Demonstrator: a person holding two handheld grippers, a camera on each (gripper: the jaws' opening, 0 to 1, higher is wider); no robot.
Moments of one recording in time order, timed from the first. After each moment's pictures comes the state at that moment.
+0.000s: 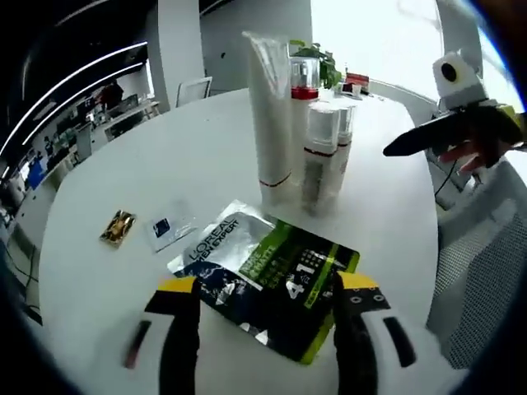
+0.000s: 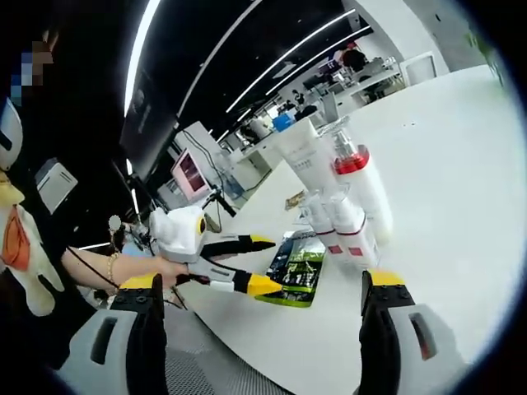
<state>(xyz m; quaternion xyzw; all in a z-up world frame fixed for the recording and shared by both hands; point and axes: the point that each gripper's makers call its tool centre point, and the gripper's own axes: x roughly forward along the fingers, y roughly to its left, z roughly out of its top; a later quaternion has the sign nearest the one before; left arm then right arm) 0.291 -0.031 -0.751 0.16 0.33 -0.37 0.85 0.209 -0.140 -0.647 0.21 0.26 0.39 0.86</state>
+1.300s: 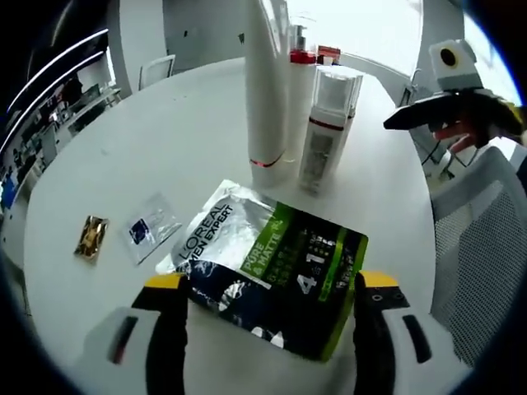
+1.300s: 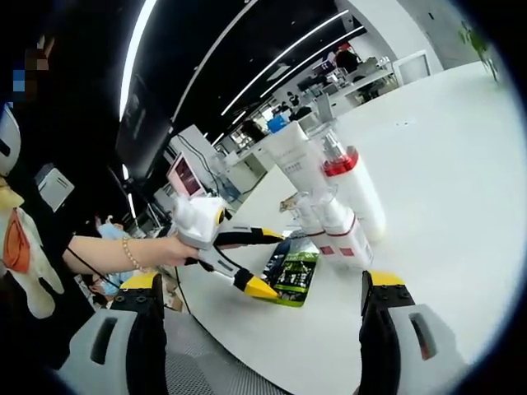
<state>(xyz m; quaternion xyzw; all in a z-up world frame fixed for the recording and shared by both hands) 0.295 -0.034 -0.759 0.19 0.38 -0.44 0.80 0.212 -0.147 -0.647 0.22 0.26 0.37 0.86</state>
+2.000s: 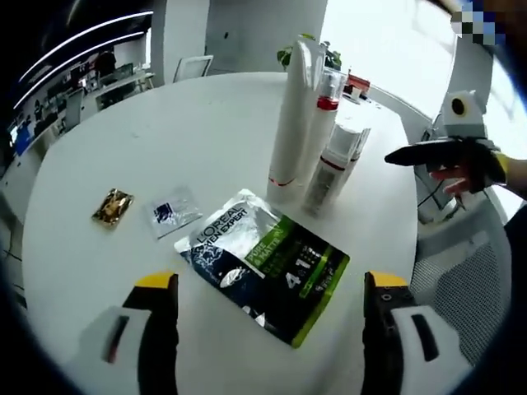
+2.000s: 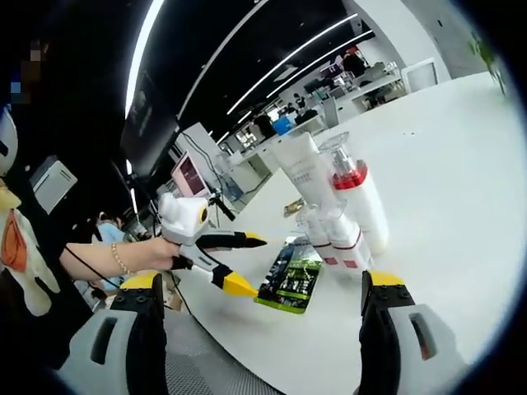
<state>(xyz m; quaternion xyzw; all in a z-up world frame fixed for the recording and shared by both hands) 0.278 -0.015 -0.725 0.09 0.39 -0.39 0.83 0.217 -0.148 -0.636 0.21 0.25 0.38 0.86</state>
